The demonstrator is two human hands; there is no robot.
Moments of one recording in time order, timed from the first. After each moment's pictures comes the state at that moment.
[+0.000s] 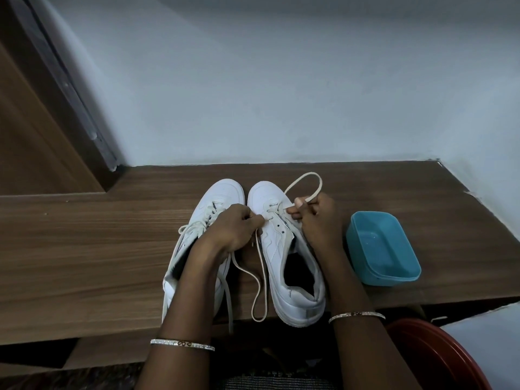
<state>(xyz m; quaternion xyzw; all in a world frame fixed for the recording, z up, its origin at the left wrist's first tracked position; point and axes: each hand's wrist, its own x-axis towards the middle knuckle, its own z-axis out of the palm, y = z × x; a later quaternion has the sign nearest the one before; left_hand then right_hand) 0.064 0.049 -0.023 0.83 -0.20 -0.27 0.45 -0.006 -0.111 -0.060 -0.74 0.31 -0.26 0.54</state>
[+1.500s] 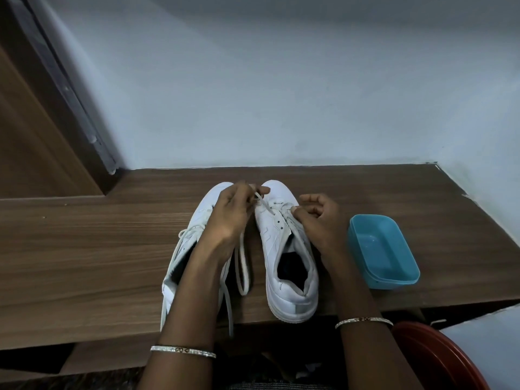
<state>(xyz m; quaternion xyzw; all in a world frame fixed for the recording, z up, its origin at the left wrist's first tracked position) 0.059 0.035 -0.008 0.66 -0.13 -0.18 0.72 -0.017 -0.115 -0.046 -0.74 0.33 -0.25 0.53</state>
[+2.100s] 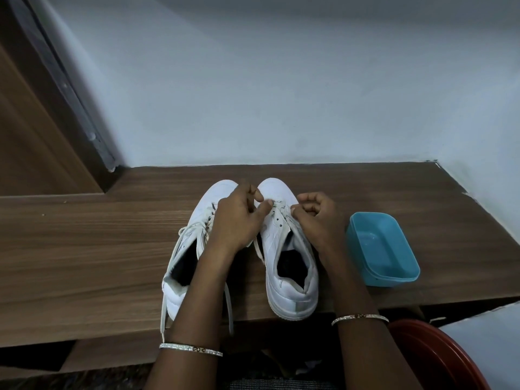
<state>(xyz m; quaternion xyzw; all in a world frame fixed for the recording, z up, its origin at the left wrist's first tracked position) 0.059 0.036 -0.025 0.83 -0.21 -0.06 0.51 -0.015 -0.113 -0.049 -0.76 0.34 -0.24 0.50</state>
